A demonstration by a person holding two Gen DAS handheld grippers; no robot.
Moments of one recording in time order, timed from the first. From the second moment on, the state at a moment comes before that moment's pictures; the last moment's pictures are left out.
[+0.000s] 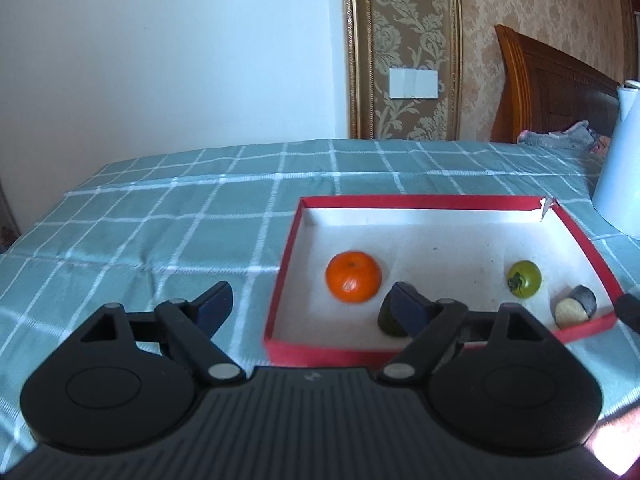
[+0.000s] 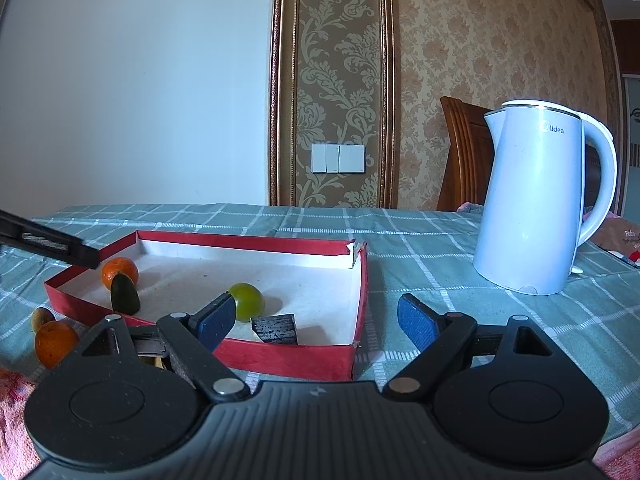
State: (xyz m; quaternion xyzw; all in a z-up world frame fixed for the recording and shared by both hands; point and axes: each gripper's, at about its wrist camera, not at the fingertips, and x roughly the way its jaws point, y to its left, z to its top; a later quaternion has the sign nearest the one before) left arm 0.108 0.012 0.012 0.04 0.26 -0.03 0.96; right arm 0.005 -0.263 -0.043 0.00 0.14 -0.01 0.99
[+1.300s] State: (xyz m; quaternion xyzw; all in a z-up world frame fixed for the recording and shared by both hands) left arm 0.023 0.076 -0.033 0.00 0.29 0.01 0.96; right arm -0.026 -0.246 -0.050 0.01 0.21 0.10 0.97
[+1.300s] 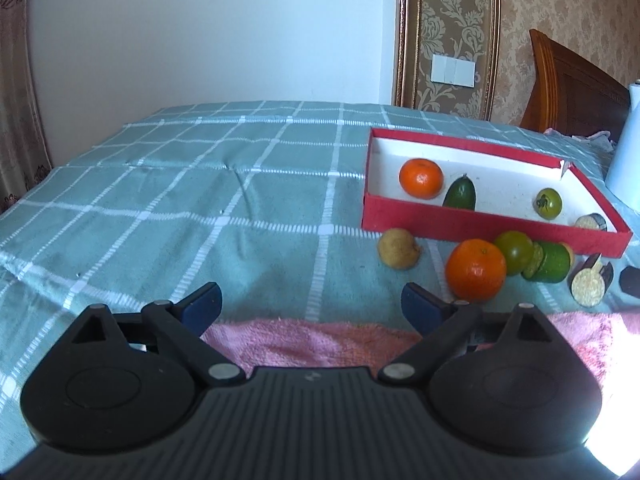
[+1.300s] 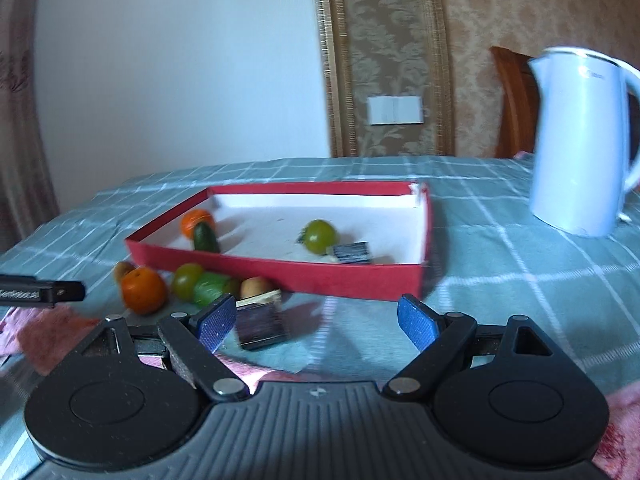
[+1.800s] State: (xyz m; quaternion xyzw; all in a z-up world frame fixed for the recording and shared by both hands) left arm 0.031 0.074 -0.042 0.00 0.31 -0.01 0.95; right arm 0.007 -0.212 -0.060 -0.05 0.27 0.13 0.95
